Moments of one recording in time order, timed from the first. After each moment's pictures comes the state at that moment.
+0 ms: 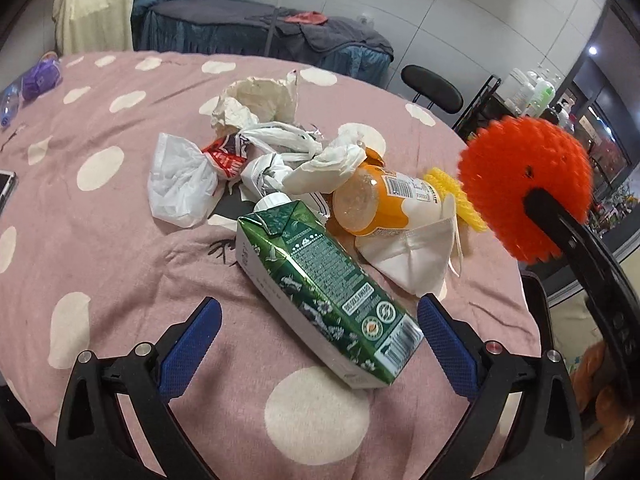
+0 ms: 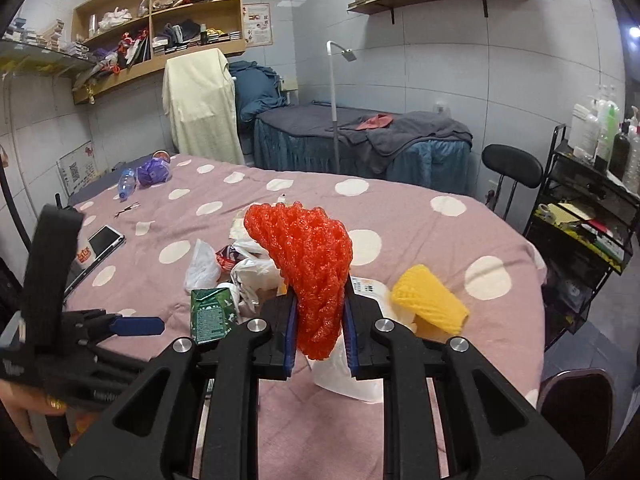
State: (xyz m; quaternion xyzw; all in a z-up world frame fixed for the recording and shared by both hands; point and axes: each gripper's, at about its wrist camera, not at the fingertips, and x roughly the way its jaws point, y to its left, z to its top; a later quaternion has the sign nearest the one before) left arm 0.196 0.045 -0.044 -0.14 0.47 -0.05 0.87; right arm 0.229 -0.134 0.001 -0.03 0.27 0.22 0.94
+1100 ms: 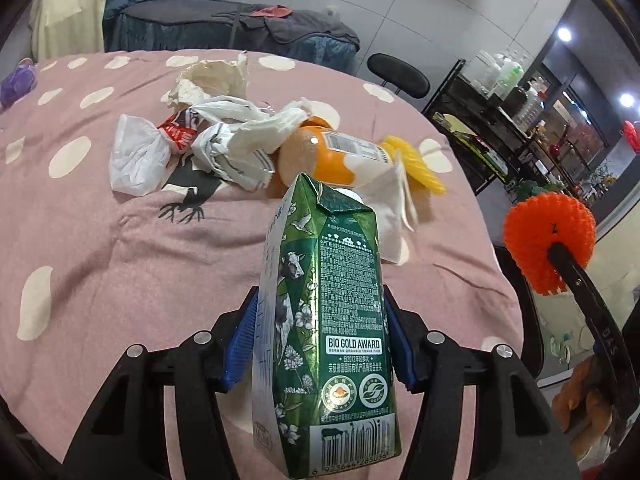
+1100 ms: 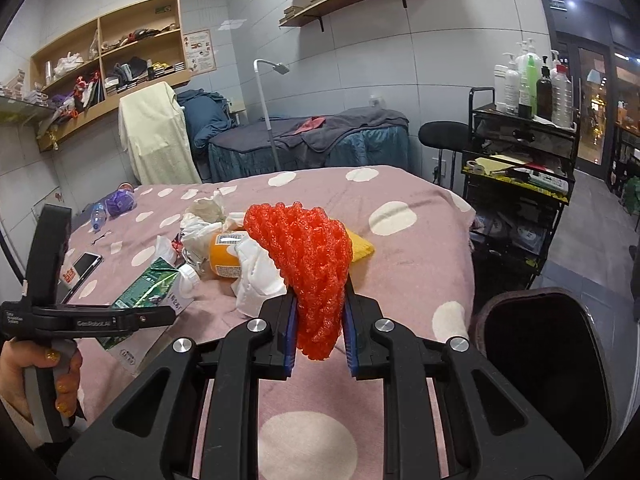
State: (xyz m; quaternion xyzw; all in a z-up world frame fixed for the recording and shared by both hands) left arm 0.163 0.012 -0.049 -0.13 0.45 -0.11 0.88; right arm 0.164 -0.245 -0.026 0.05 0.26 0.14 0.95
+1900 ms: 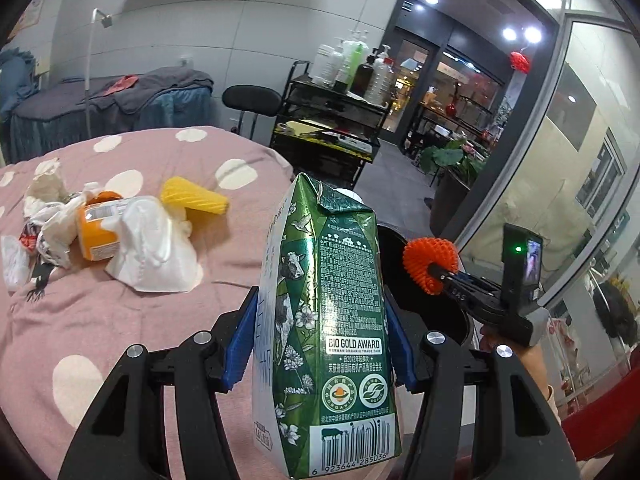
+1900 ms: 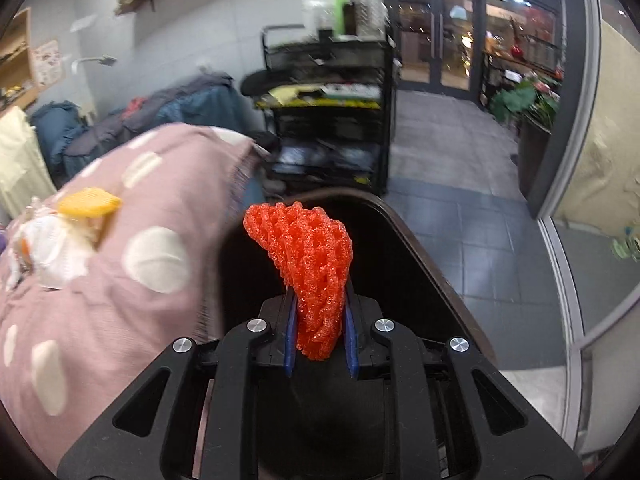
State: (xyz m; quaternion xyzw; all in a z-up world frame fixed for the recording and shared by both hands) left arm 0.129 -0.142 -0.012 -0.03 0.35 -0.29 0.89; right arm 0.150 -0.443 -0.101 0.10 0.36 -0.13 0.92
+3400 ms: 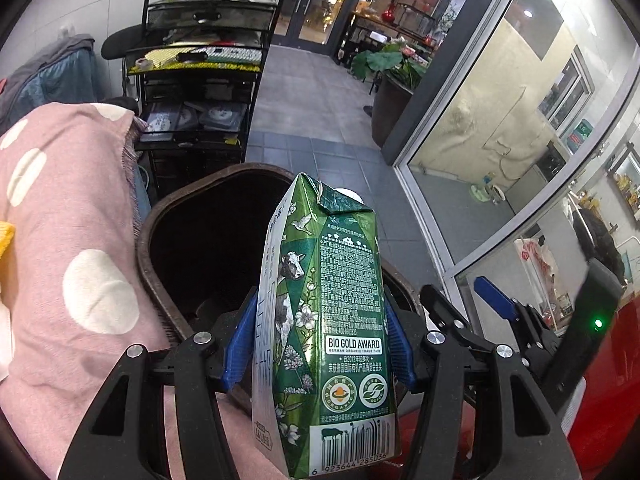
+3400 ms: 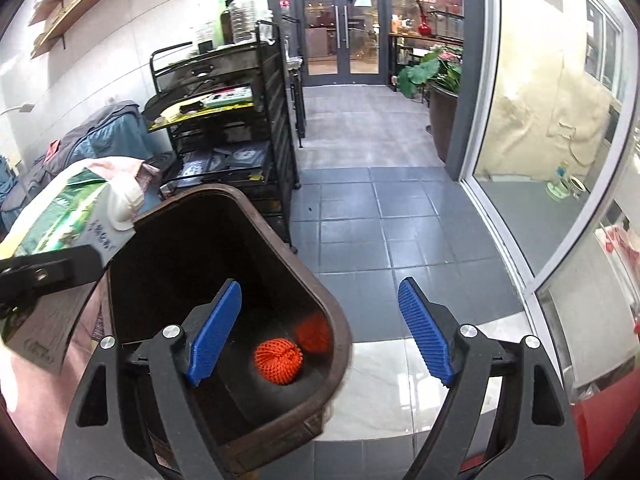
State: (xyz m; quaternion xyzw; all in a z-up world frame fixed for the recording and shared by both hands) left arm 0.163 -0.347 -0.057 0.05 0.47 -0.40 0.79; right arm 0.072 -0.520 -0.109 0.15 0.34 -0.27 0.89
